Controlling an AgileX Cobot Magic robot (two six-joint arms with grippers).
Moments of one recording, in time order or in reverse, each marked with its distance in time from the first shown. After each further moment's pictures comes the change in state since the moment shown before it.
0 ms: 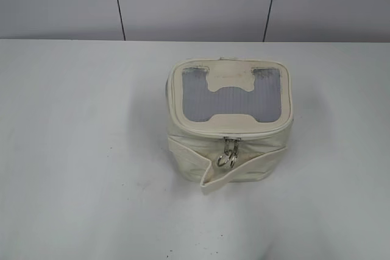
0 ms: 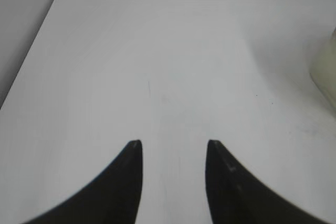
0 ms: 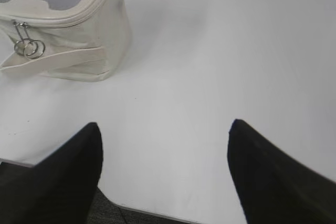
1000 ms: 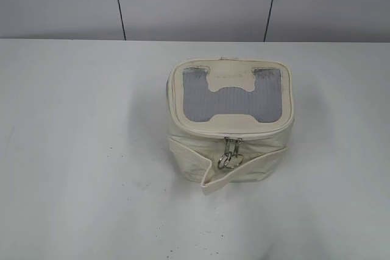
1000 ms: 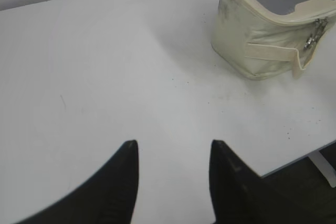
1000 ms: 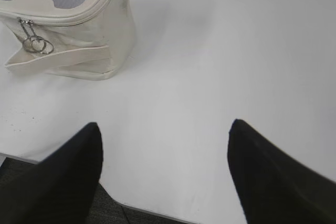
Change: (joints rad) left arm -0.399 0.024 0.000 0.002 0.000 0.000; right arm 0.043 0.000 0.000 -0.002 0.001 0.000
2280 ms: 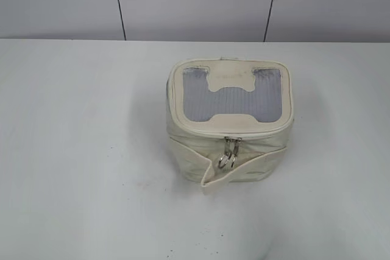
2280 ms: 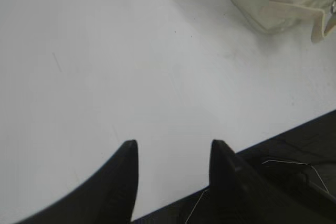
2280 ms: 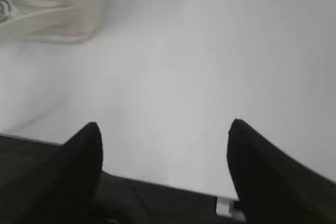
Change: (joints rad) left arm 0.000 0.588 -0.281 0.010 0.077 -0.035; right arm 0.000 0.223 -0.026 -0.079 0.040 0.084
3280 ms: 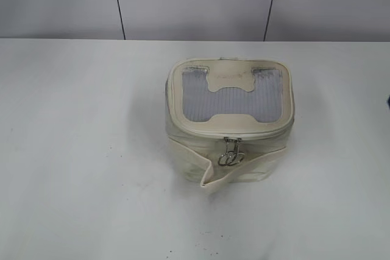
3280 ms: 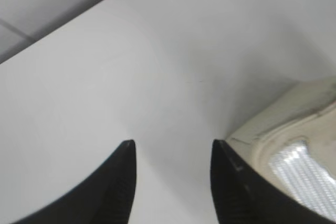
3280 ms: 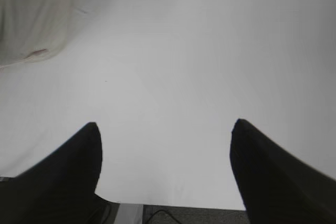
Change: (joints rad) left arm -0.063 1.319 -1.282 -0.039 0.089 0.184; right arm 0.001 1.047 -0.472 0.023 -0.073 0.068
